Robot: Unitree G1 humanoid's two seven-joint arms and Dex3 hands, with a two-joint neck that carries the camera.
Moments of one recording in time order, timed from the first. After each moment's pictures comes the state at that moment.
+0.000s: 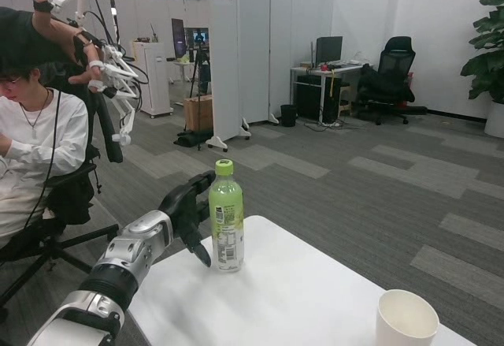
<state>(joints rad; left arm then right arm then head) -0.59 0.51 0.35 0.63 -0.37 0.14 -0.31 -0.27 -0.48 -0.01 0.11 0.56 -0.52 0.10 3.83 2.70</state>
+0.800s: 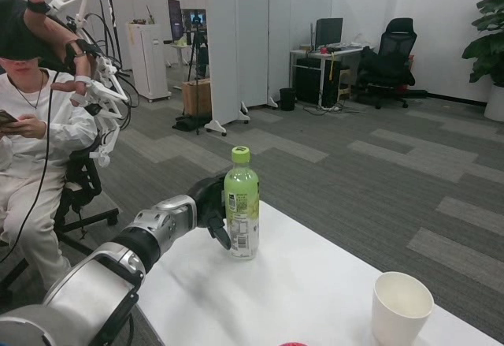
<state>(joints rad) -0.78 0.56 0.03 0.94 -0.60 0.16 -0.31 -0.27 -0.48 0.01 0.12 0.56 -0.52 0.10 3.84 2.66</state>
